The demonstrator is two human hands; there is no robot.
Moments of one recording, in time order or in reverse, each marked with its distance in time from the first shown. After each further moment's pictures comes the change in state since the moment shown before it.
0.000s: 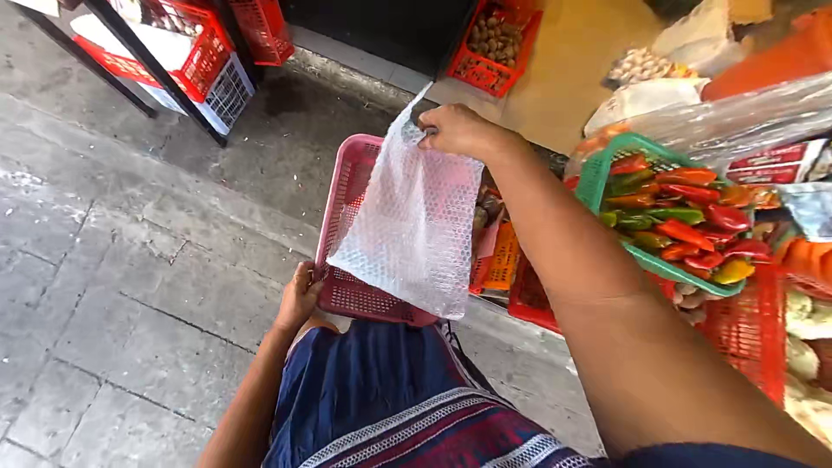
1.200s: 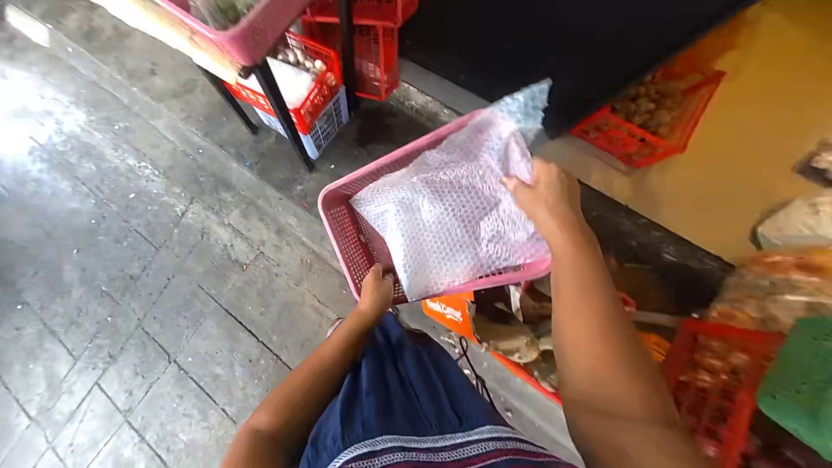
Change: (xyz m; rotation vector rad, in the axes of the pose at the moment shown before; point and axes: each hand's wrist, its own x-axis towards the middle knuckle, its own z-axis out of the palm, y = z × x) left_hand 0.185 0.058 -0.125 -0.230 0.110 -0.348; right_hand 0.178 -0.113 -0.006 0.164 0.305 0.377
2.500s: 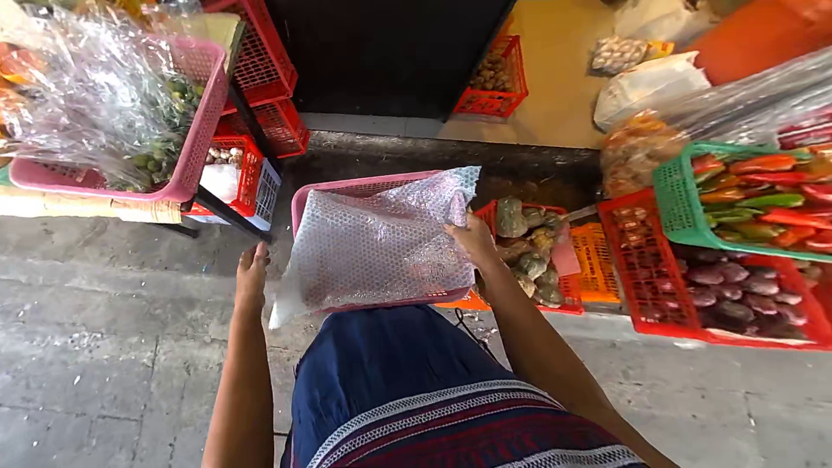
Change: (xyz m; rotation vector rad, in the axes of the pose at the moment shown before) left_hand 0.145 0.133 -0.260 0.141 0.112 0.173; right_hand -0.052 -0.001 0.094 0.527 0.126 0.584
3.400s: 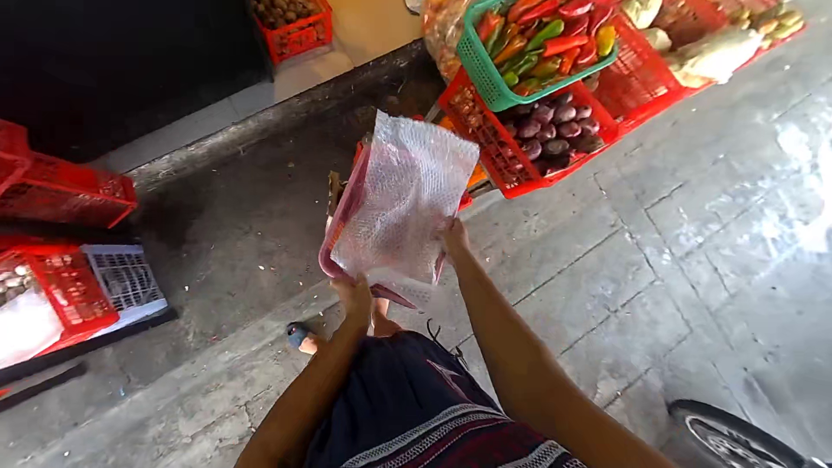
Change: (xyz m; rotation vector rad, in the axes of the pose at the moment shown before) left_hand -0.189 -0.083 0.417 0.286 -0.526 -0.239; right_hand -0.022 0.316 -0.095 0.403 0.391 0.697
